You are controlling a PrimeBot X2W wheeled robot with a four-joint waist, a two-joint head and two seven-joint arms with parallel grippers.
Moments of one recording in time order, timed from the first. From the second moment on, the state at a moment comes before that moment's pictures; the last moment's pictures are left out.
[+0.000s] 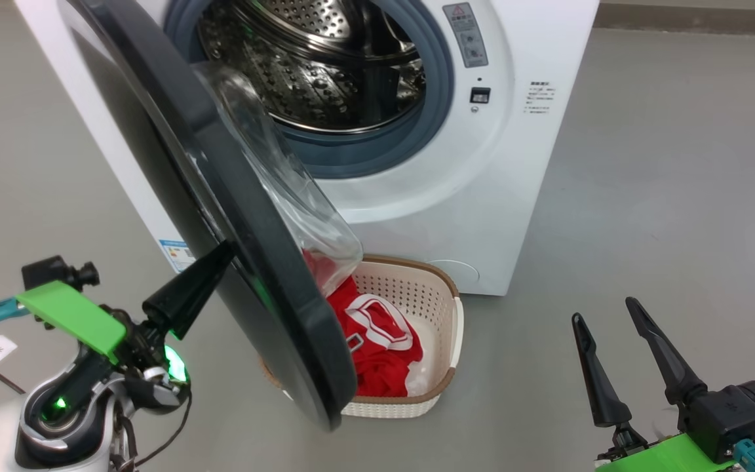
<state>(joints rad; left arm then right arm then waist) -0.38 0.04 0.14 0.15 -1.58 0.14 0.72 0.08 -0.04 0.02 -0.02 0.13 0.13 -0.26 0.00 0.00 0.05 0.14</state>
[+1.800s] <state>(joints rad) -0.71 0.03 0.04 0.42 -1.62 -0.05 0.50 0.01 -0.04 0.04 -0.02 0.16 0.13 -0.26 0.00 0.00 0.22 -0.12</state>
